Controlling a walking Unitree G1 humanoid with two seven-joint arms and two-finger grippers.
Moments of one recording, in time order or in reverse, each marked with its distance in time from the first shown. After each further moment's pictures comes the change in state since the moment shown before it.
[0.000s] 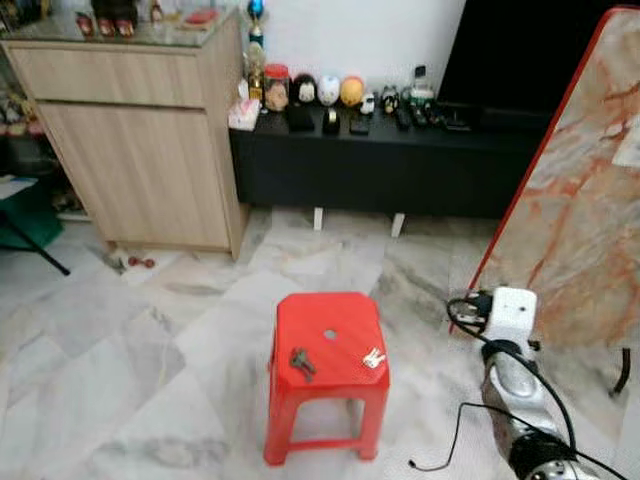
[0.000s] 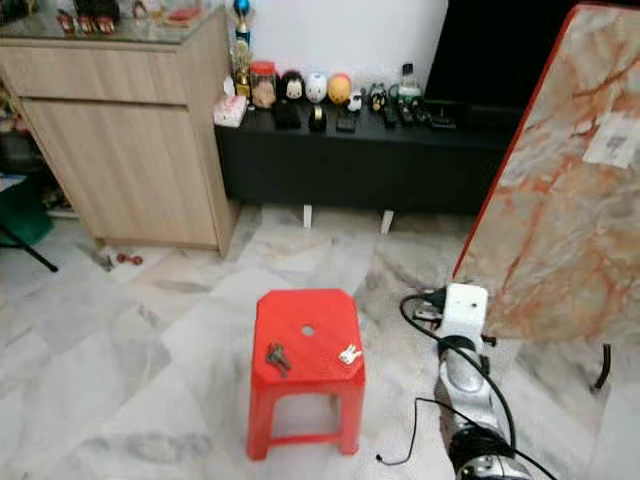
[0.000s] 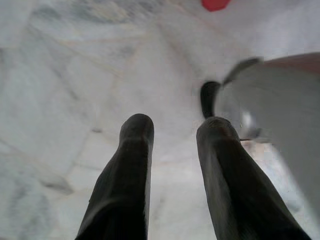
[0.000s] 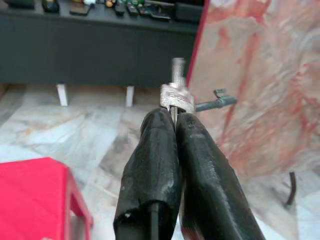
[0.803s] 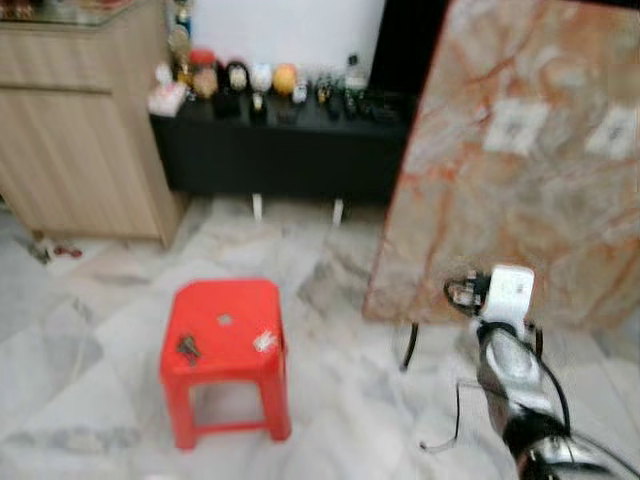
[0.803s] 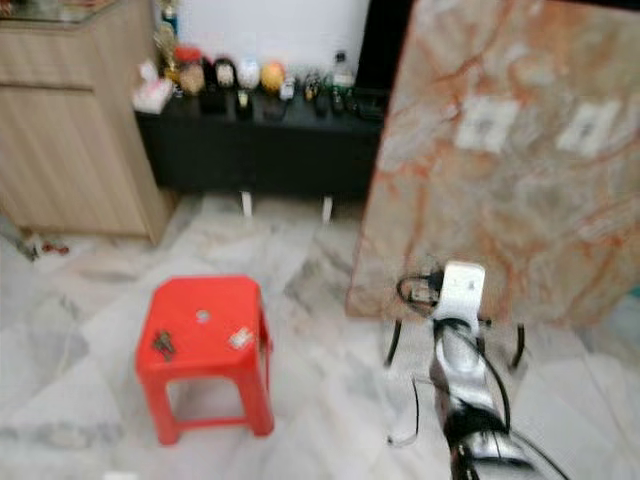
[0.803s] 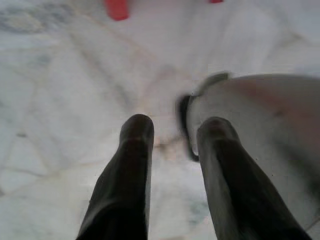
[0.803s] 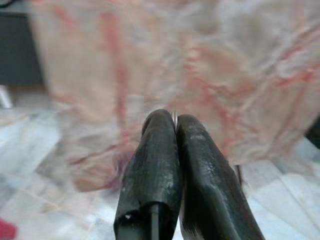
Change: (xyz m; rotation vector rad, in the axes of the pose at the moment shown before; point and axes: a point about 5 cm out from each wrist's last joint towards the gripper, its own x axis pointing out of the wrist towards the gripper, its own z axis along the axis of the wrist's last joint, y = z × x) left arm 0.003 -0.011 0.009 -0.033 -0.022 -0.009; right arm 0.009 -0.006 0.011 0.014 0.003 -0.025
